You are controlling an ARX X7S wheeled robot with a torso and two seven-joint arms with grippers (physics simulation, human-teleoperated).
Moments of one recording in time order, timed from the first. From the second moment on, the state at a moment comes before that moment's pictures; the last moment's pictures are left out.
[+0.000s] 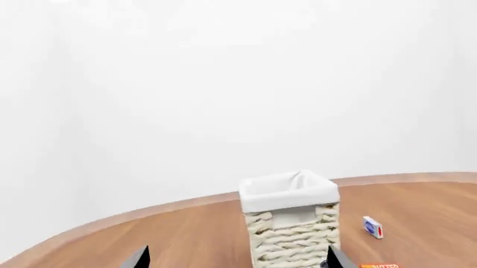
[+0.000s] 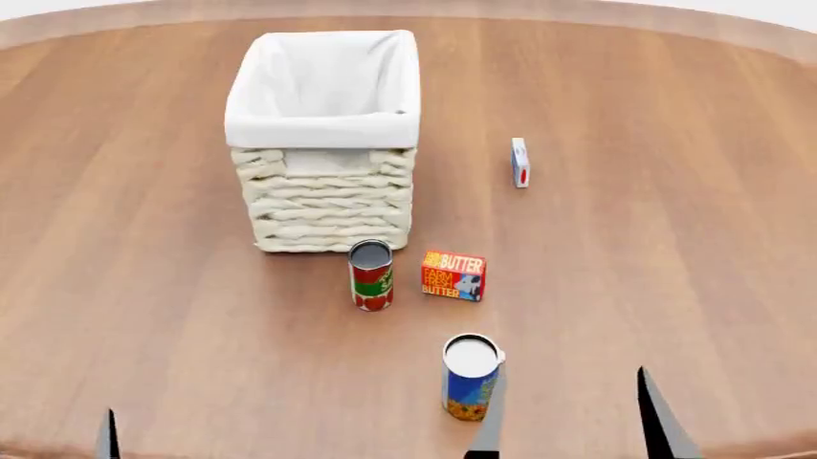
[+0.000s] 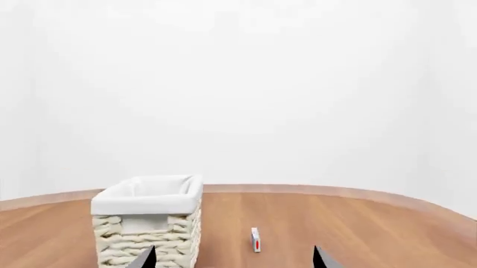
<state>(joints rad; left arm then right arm) 0.26 -0.10 0.04 0.61 0.09 -0.03 -0.08 -0.09 0.08 -0.04 -0.55 0.08 0.15 0.08</state>
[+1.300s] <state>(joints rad) 0.35 -0.17 0.09 0.83 0.10 -0.06 -0.16 -0.13 0.17 -0.05 -0.78 0.22 0.24 0.16</state>
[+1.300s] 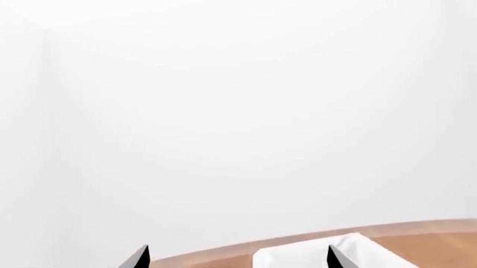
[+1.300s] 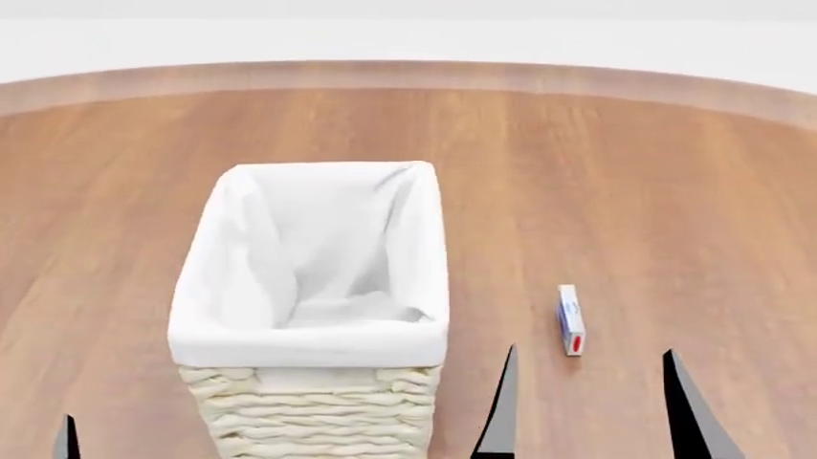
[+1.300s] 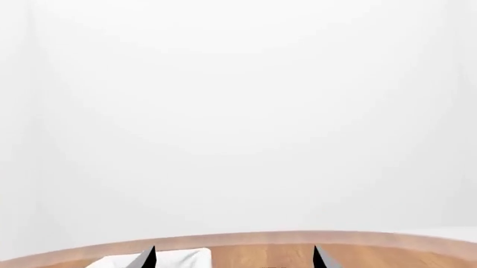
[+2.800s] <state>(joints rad) 0.32 -0.22 0.13 0.79 0.09 -0.10 -0.21 -0.05 0.33 0.07 -0.76 0.32 0.30 0.18</state>
